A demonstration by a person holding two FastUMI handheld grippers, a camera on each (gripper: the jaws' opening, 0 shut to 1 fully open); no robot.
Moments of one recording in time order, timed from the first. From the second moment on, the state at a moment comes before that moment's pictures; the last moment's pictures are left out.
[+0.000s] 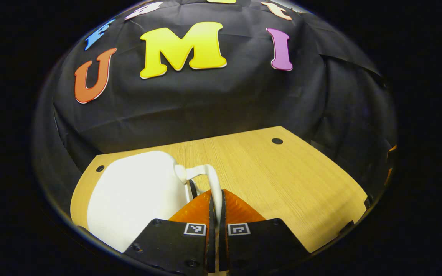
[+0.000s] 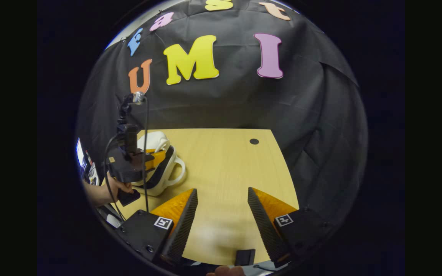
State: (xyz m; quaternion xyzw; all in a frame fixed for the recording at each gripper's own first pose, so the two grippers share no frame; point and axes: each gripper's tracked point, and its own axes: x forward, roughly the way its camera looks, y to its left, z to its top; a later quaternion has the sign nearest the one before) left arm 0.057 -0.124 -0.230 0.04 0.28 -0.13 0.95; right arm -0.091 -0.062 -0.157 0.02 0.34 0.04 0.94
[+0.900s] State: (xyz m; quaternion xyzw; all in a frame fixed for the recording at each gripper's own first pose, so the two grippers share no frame) left arm 0.047 -0.137 -0.140 -0.02 0.25 -0.11 0.96; right arm -0.037 -0.051 -0.120 0.02 0.29 0.07 0.96
